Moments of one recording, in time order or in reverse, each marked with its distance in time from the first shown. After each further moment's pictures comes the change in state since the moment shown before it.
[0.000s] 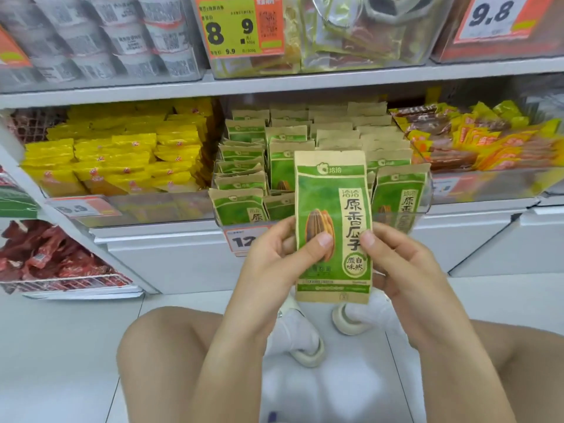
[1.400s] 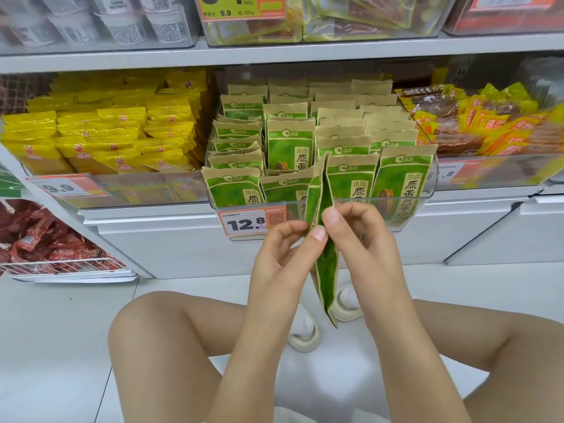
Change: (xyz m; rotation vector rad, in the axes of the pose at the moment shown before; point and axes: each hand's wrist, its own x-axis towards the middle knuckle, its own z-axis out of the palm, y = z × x) left_hand -0.013 -0.033 0.012 -0.039 0.270 -0.026; right_hand 0.008 0.021 0.036 -0.069 0.136 -0.157
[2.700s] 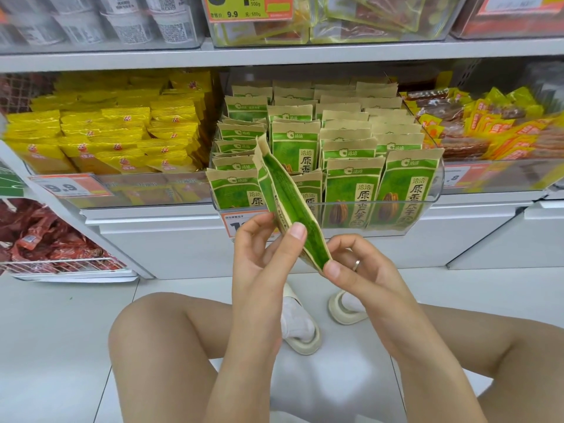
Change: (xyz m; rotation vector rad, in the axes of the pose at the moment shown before) left_hand -0.001 0.008 -0.008 -0.122 0.162 0.076; right_hand -0.013 0.003 -0.022 0.126 -0.338 0.203
